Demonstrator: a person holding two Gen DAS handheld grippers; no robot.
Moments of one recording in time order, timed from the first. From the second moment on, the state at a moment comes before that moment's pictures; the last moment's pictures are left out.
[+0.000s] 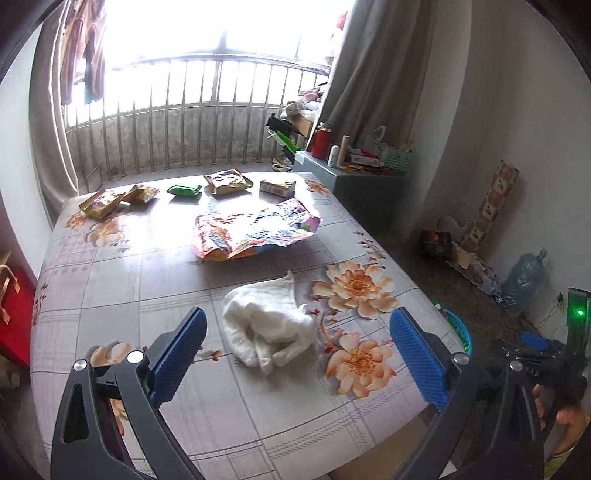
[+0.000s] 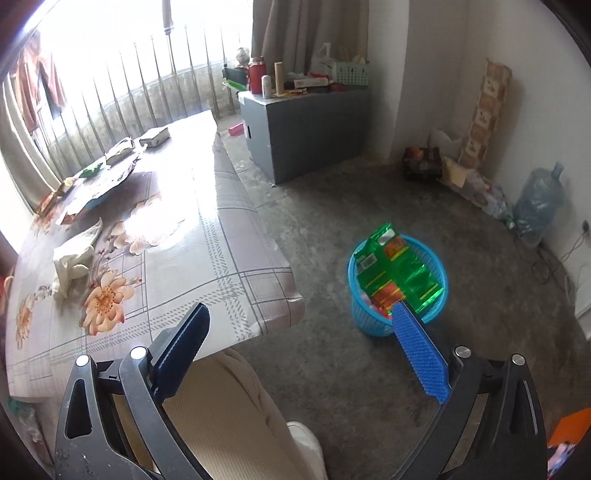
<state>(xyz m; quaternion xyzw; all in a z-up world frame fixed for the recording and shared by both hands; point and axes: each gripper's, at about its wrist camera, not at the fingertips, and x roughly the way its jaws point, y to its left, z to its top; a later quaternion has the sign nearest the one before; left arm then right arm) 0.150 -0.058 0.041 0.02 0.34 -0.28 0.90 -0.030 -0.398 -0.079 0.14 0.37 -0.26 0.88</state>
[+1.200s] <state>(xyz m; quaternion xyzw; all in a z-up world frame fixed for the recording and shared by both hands) 0.197 0.028 -0.011 -0.06 0.38 -0.20 0.90 0.170 -0.237 -0.075 0.08 0.42 0.11 0.90</state>
